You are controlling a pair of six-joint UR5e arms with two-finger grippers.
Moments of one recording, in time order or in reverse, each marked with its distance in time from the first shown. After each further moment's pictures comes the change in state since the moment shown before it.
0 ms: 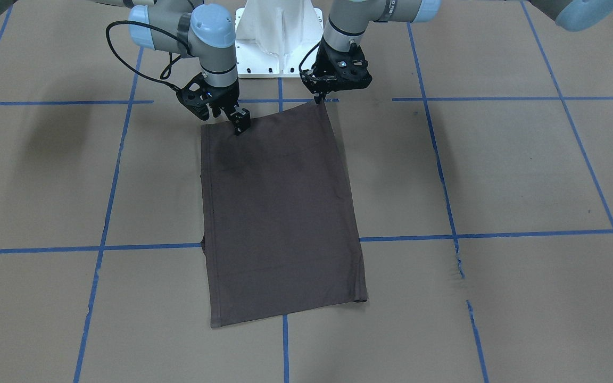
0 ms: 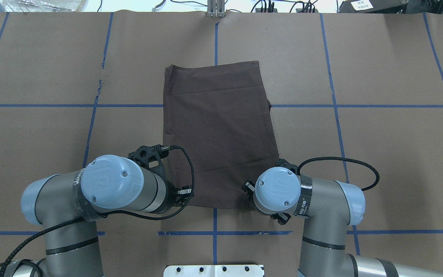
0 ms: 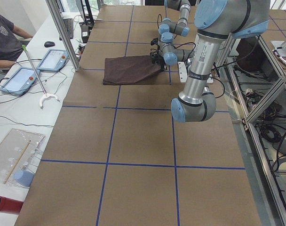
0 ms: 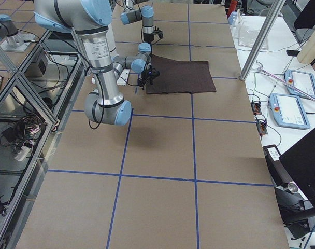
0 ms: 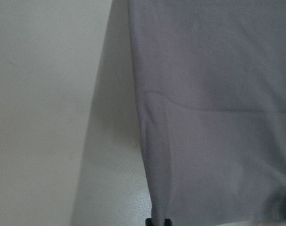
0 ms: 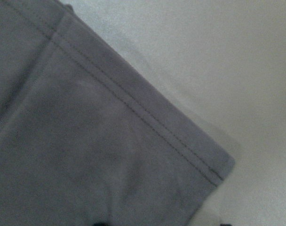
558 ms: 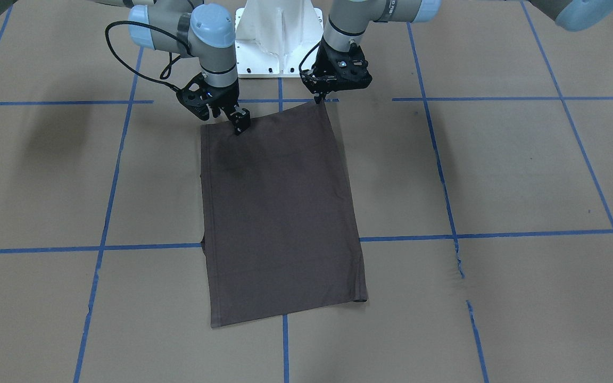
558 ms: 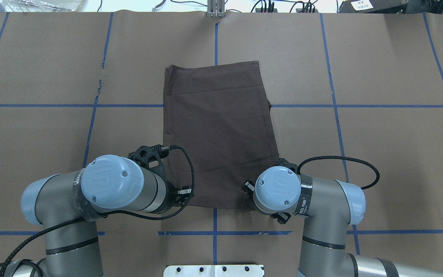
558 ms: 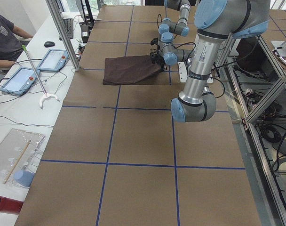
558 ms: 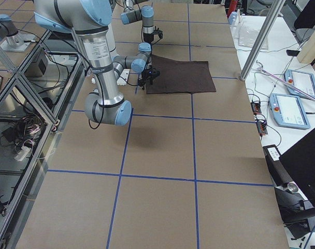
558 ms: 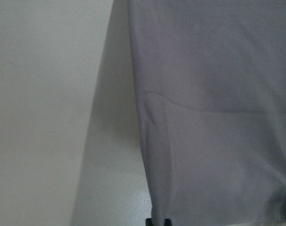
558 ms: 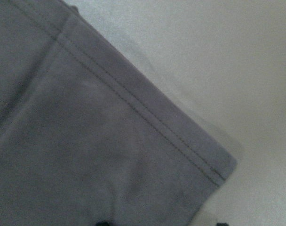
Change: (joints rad) left arm 0.000 0.000 0.000 0.000 0.000 0.000; right arm 0.004 0.004 0.006 -0.003 0.001 -0.009
